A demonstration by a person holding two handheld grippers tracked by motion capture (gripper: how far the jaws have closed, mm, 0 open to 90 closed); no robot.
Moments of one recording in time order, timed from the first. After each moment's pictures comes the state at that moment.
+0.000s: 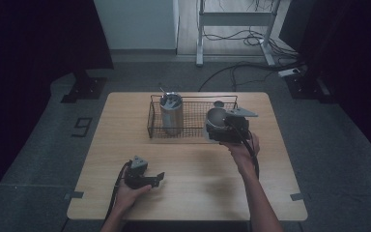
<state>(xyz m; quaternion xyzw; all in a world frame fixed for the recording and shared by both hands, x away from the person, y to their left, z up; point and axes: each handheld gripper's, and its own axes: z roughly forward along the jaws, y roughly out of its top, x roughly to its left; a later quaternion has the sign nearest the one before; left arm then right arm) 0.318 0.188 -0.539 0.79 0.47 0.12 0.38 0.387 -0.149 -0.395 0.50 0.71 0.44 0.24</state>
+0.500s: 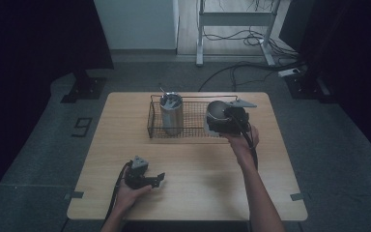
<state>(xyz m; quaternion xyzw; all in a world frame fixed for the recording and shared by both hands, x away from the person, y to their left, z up) 0.318 0.186 -0.540 0.79 0.46 0.12 0.38 0.412 -0.150 -0.387 0.51 0.71 0.43 0.24</state>
